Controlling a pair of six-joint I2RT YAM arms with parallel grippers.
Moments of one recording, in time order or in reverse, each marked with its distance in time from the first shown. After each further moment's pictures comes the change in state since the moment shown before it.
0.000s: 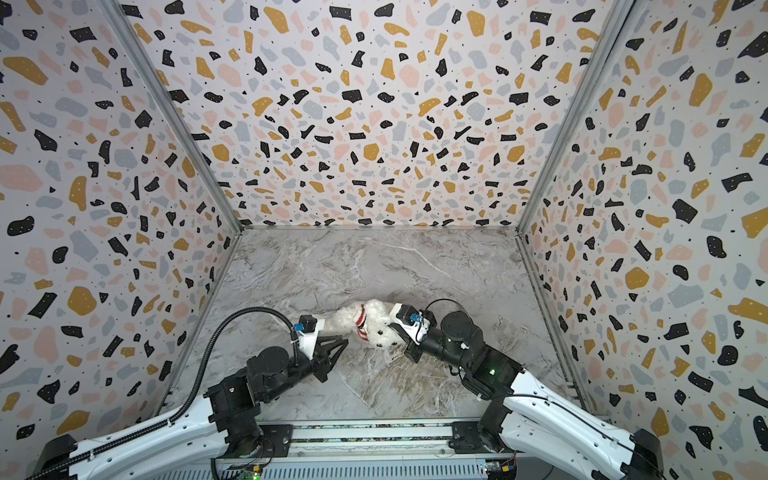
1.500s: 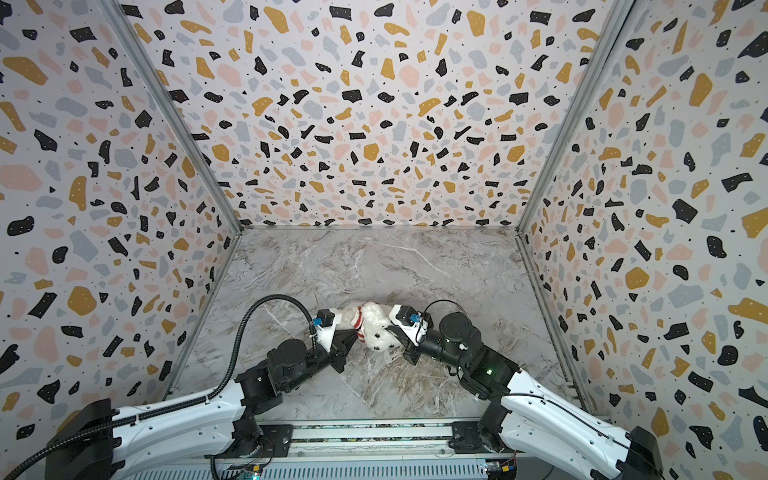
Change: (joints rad) left arm 0.004 0.259 0.013 0.324 0.006 0.079; right arm 0.000 0.011 -0.032 0.055 -0.052 0.043
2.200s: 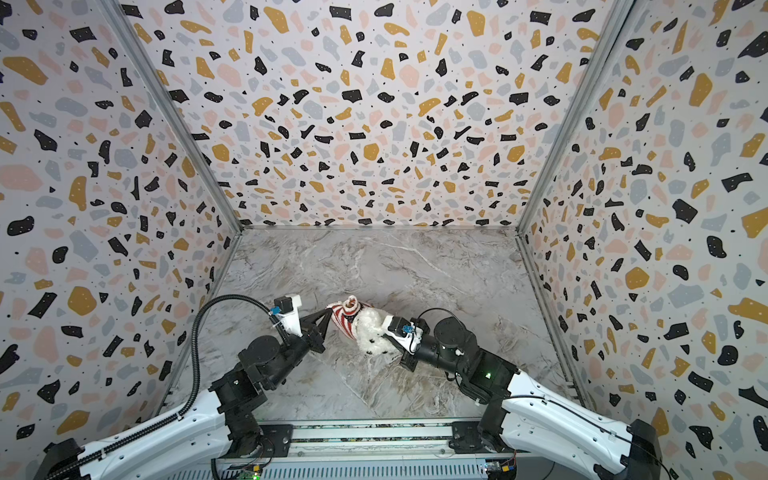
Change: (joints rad) left arm 0.148 -0.208 -0.001 -0.107 -0.161 -0.229; right arm 0.100 -0.005 0.011 -0.044 0.061 -0.098
